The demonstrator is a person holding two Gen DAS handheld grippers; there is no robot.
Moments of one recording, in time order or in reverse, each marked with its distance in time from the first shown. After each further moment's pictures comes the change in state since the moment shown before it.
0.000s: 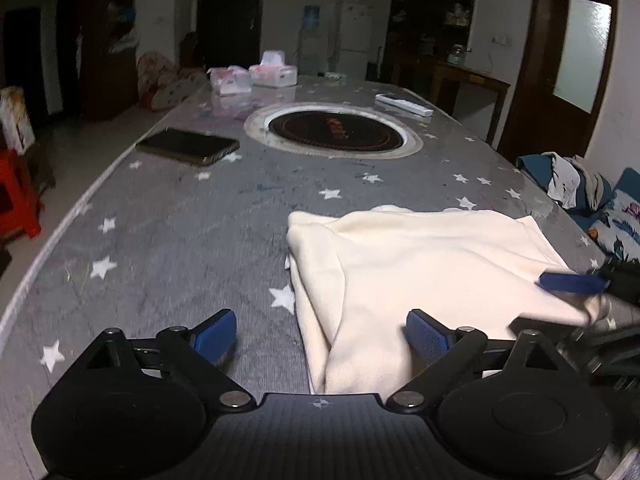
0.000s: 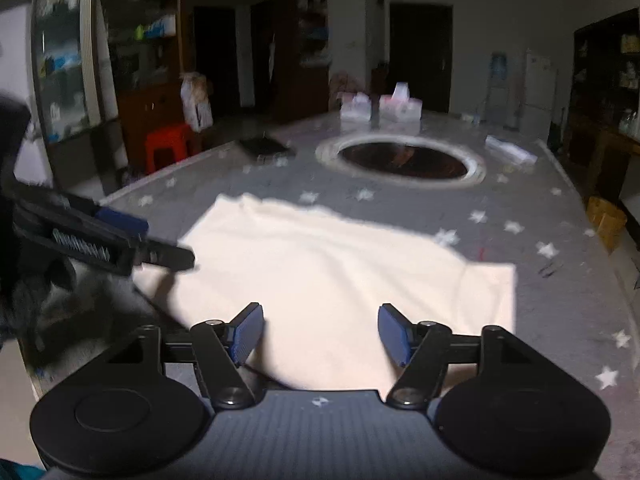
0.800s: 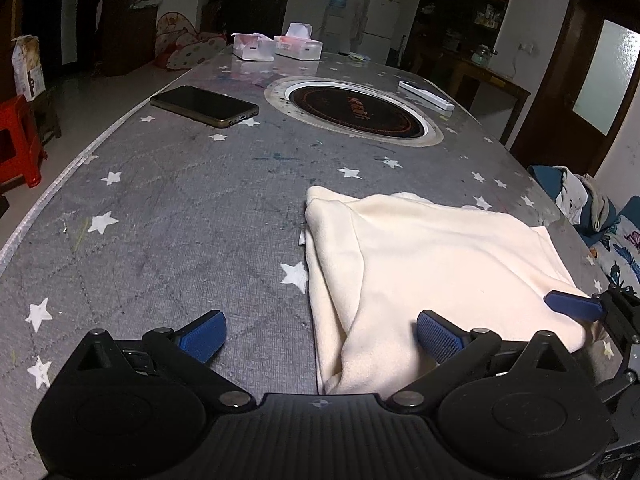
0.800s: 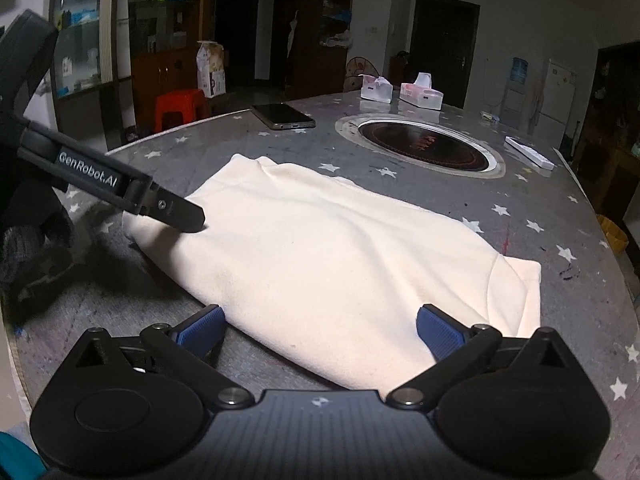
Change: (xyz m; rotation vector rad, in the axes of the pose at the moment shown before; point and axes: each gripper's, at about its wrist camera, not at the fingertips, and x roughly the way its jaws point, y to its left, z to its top) left arm 0.011 0.013 -0.002 -0.118 0.063 -0.012; right arm 0.014 0.017 -0.010 -0.110 0.045 -0.011
